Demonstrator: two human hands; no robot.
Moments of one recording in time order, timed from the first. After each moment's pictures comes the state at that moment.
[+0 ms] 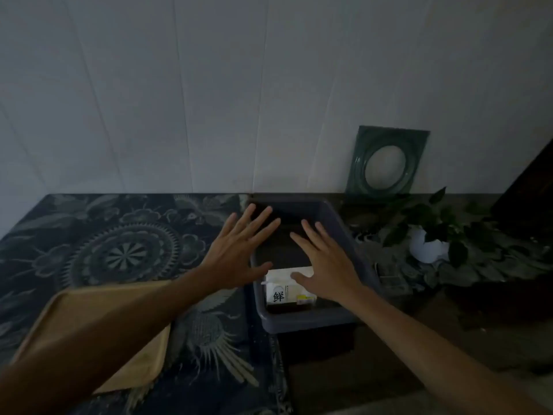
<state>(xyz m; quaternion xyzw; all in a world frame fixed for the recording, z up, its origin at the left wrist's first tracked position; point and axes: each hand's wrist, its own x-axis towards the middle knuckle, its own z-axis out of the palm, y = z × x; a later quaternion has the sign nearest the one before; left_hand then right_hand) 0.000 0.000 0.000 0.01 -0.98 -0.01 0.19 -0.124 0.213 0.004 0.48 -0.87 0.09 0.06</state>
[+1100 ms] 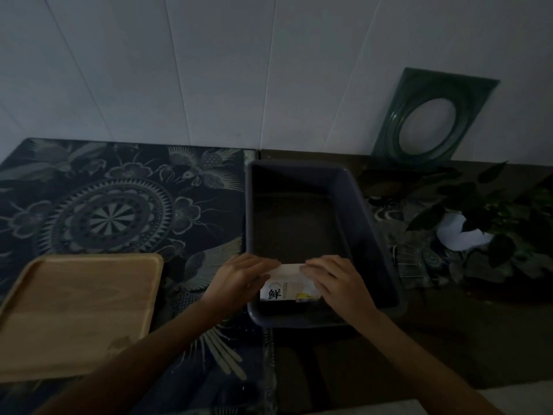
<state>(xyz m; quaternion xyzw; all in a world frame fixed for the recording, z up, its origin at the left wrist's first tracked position) -0.039 0.008 -0.121 0.01 -0.95 -0.25 0.19 -0.201 0.229 -0.097 0.61 -0.77 0.17 0.13</state>
